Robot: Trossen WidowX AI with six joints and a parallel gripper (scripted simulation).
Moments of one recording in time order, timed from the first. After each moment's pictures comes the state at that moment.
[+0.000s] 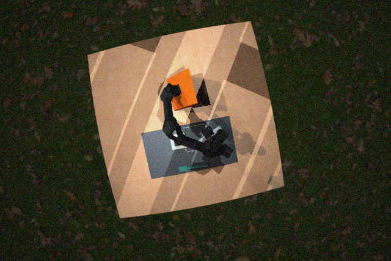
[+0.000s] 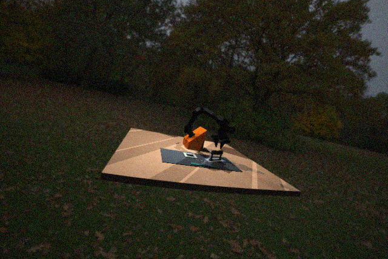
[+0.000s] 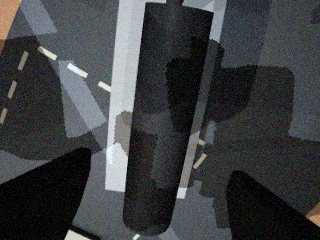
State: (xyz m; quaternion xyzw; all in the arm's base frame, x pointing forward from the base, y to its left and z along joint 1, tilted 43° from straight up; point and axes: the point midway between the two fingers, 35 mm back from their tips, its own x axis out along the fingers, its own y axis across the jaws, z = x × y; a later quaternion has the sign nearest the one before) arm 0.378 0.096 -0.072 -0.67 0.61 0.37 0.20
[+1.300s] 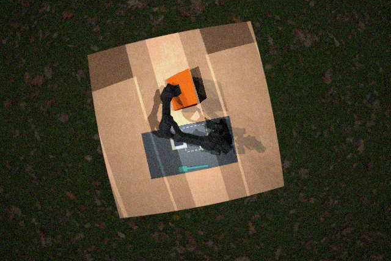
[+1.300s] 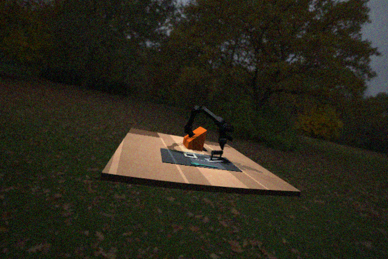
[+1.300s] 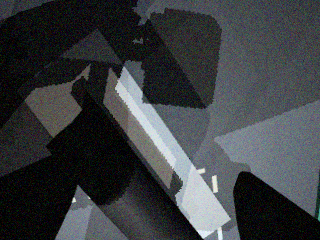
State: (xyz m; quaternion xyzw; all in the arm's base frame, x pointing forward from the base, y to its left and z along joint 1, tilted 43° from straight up) arm 0.387 0.113 -0.098 -0.59 0.62 0.16 0.50
